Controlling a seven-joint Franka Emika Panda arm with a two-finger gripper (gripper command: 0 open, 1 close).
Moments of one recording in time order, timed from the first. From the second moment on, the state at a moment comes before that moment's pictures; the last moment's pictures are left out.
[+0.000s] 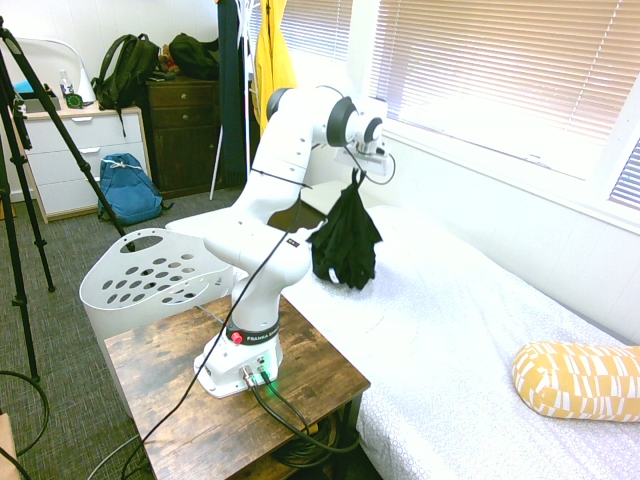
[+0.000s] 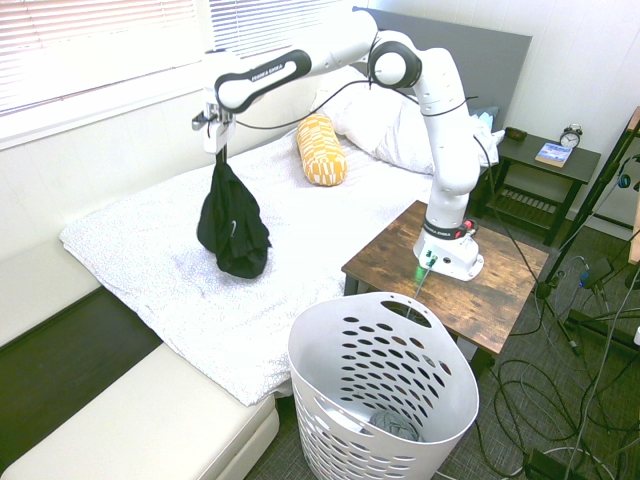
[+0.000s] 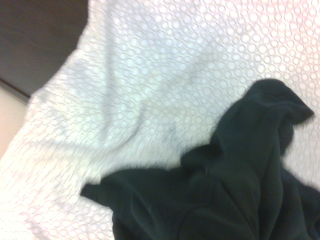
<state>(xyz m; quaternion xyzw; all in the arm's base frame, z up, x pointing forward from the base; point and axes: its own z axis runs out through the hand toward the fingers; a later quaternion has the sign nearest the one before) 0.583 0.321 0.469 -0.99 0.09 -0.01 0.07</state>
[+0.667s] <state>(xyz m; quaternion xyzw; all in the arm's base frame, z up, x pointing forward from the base) 0.241 0.458 0.657 -0.99 -0.08 -0.07 0.08</state>
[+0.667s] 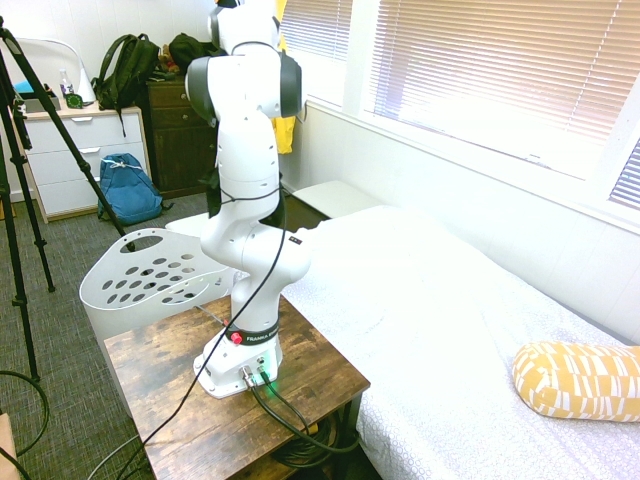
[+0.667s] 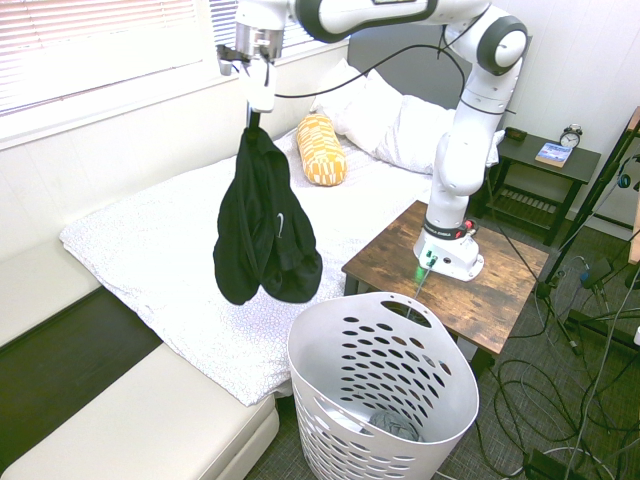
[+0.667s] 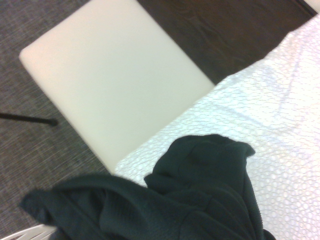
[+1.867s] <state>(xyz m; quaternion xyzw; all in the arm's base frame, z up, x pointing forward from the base) 0.016 0.443 0.580 -0.98 -0.21 -0.02 -0.01</state>
